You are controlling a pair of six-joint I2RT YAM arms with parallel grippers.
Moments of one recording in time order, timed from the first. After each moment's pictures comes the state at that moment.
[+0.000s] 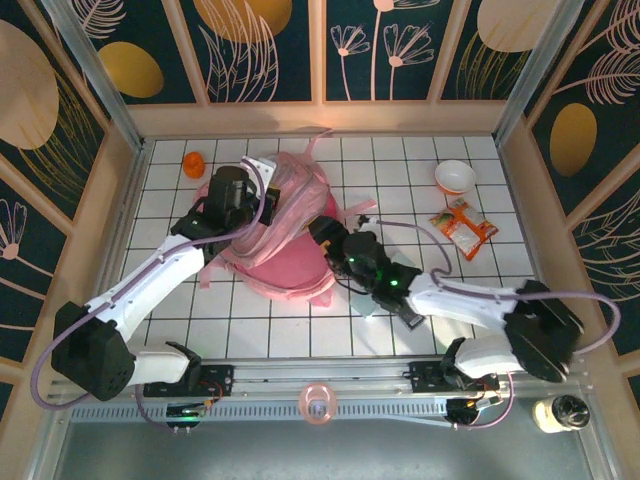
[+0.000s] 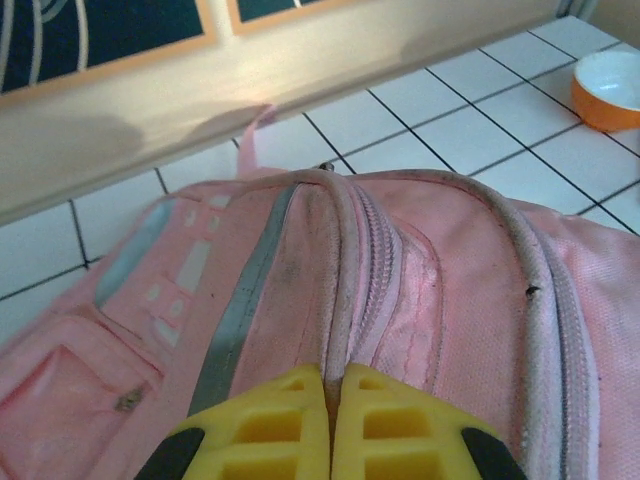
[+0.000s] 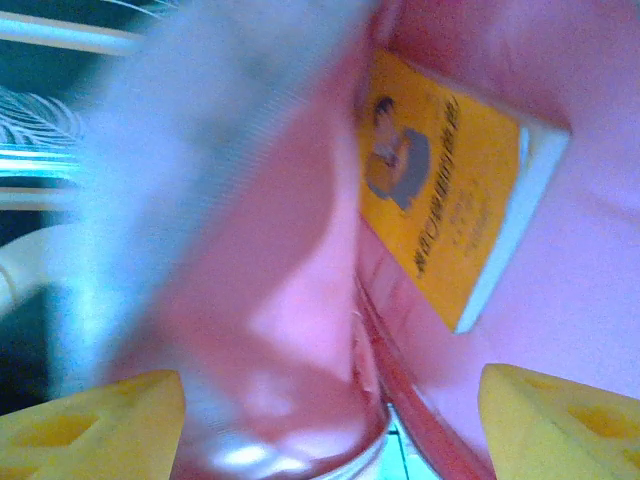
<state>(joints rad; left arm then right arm) -0.51 1.31 1.02 -0.19 0.01 -0.02 0.99 1.28 0.69 0.29 0.30 1.47</state>
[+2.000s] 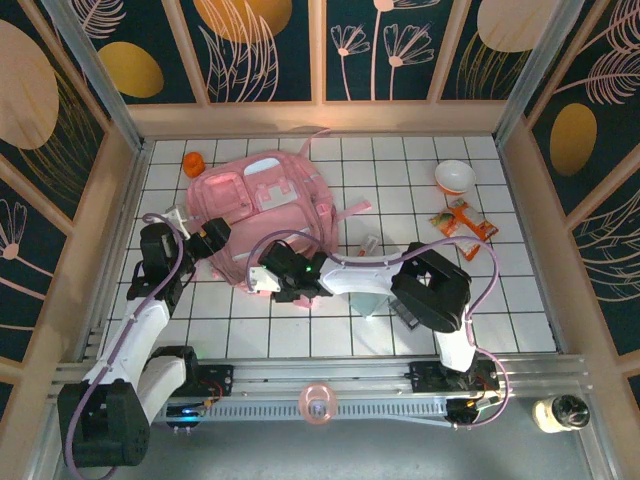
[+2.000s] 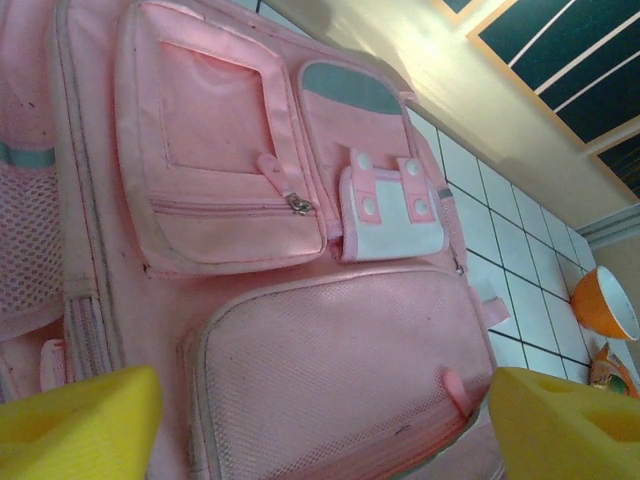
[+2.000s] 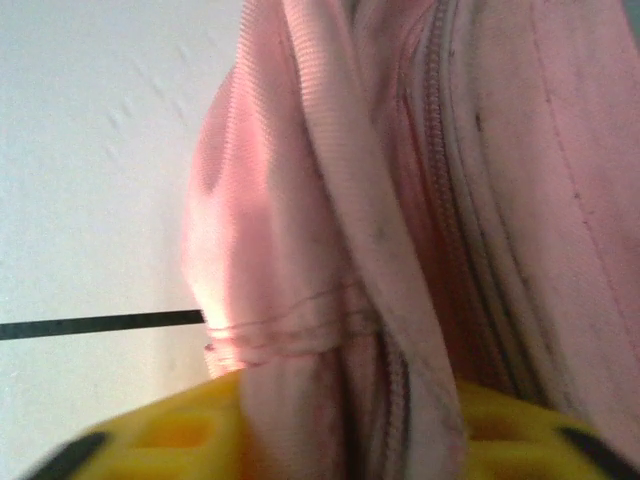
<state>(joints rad) 0.01 0.92 0.45 0.02 0.35 -0.61 1.14 1.94 1.24 -0.25 0.12 -0.61</state>
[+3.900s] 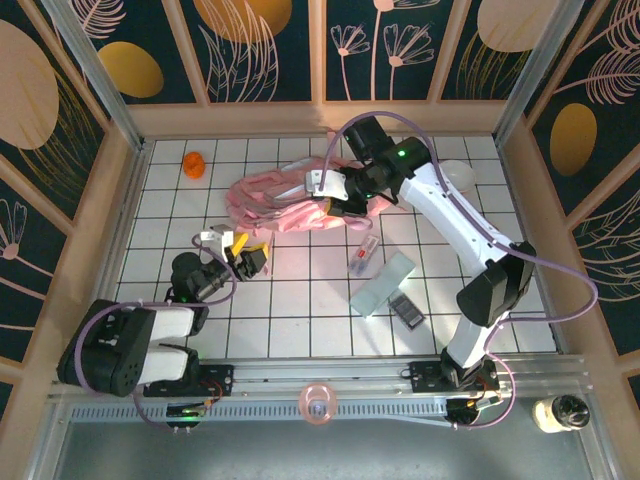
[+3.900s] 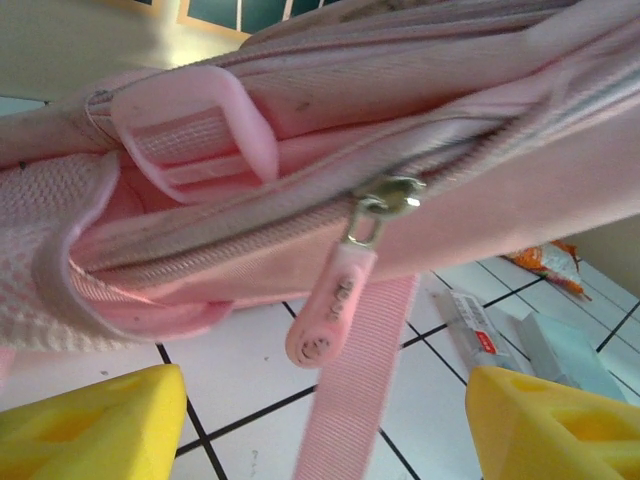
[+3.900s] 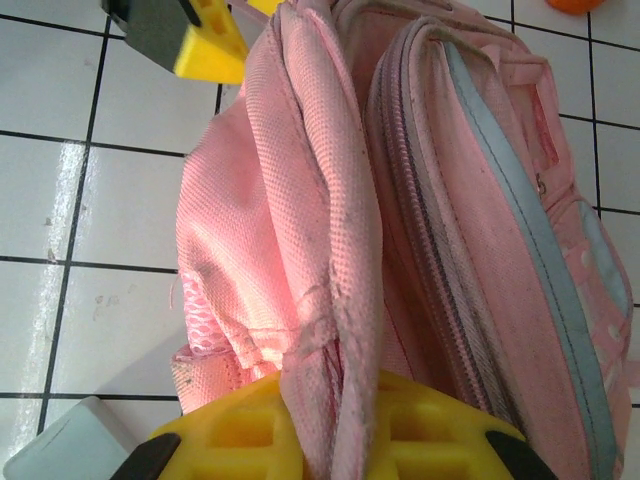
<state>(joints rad) -0.23 1.34 0.13 1.10 0.51 -0.34 0.63 1.73 1.86 -1.16 -0.42 -1.03</state>
